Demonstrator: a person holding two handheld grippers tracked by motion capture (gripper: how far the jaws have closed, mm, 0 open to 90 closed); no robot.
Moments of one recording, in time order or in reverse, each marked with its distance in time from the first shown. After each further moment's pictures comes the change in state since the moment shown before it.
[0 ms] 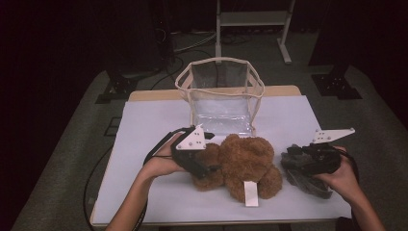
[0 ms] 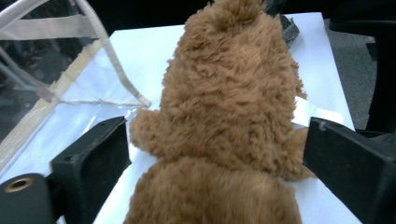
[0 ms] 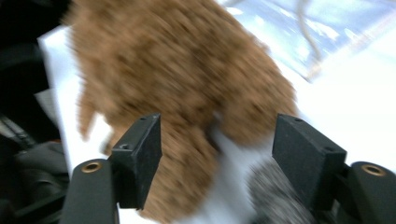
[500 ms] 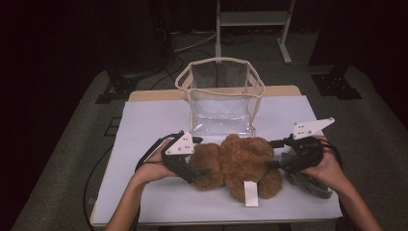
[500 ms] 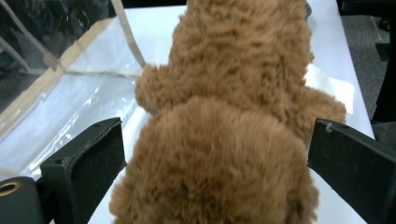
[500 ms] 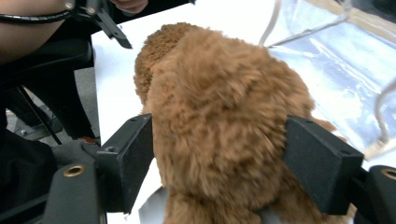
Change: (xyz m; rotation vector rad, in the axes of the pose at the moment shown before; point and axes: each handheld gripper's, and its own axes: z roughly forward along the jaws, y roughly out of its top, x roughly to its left) left arm 0.000 -0.038 -0.005 0.013 0.019 -0.059; right arm 0.033 0.050 0.024 0.018 0.117 -0.177
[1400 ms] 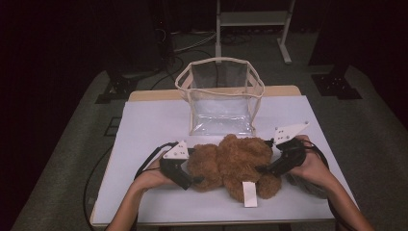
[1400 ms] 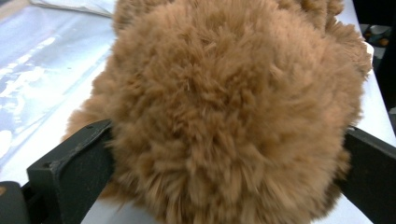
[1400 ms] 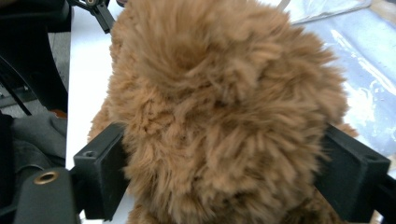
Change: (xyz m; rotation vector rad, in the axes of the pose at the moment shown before) left arm 0.003 -0.058 0.025 0.024 -0.069 -0.146; right arm -0.007 -0.004 0.043 0.095 -0.018 -0.110
